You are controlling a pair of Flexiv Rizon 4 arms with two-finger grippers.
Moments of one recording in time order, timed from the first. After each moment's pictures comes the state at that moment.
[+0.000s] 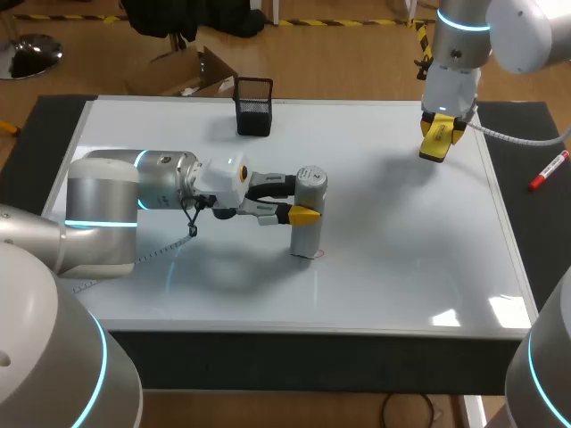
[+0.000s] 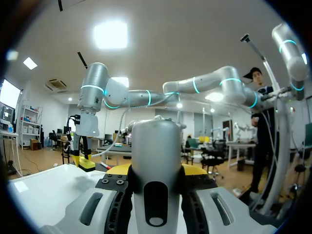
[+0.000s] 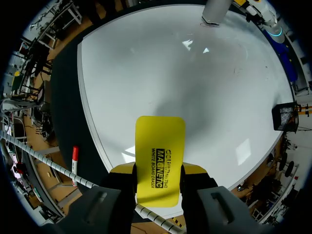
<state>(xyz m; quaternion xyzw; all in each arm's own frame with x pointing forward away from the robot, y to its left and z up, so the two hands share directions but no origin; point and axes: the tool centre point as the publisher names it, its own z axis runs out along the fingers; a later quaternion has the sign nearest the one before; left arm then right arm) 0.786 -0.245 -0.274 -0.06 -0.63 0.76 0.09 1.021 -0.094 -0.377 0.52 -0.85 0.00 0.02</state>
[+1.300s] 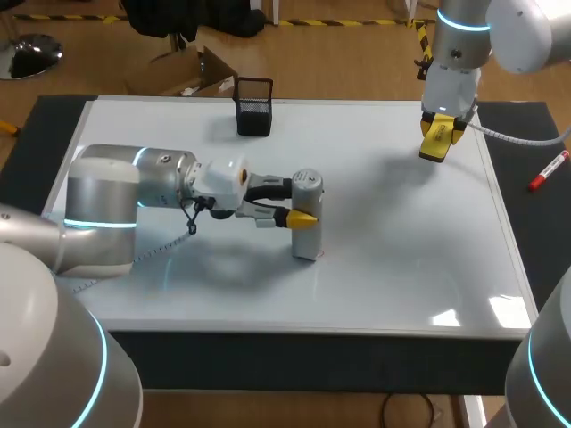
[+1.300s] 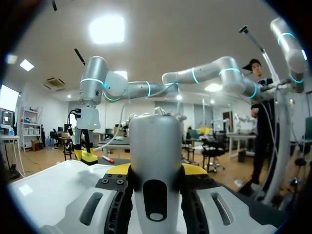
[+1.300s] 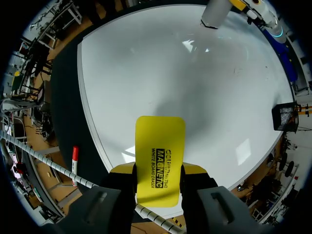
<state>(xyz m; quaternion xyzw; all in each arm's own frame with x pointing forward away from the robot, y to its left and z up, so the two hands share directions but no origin) 0.791 -0.241 -0.292 -0.07 -0.66 0.74 0.08 1.021 -0.094 -0.377 0.52 -0.85 0.00 0.02</state>
